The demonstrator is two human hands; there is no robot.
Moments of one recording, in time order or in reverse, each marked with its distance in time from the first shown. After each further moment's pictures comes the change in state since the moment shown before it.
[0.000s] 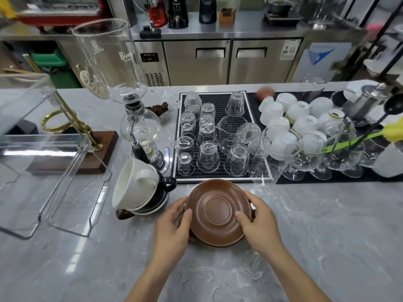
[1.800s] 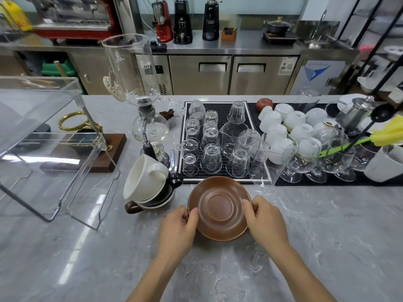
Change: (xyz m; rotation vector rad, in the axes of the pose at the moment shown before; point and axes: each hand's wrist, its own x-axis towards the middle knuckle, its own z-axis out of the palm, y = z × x) left_hand -0.015 0.026 -0.005 0.503 0.035 0.085; right_hand -0.004 0.001 -0.006 -0.377 0.144 -0.013
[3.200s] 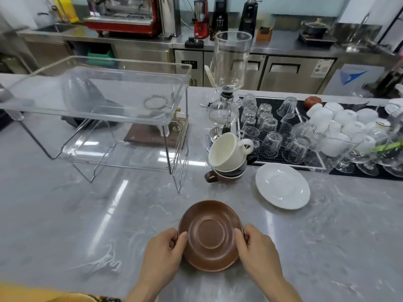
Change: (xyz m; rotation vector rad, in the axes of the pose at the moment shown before) left_hand -0.100 -0.146 -0.180 0.053 0.001 -0.084; right_hand -0.182 -0.105 0.101 -0.032 -0.192 -0.063
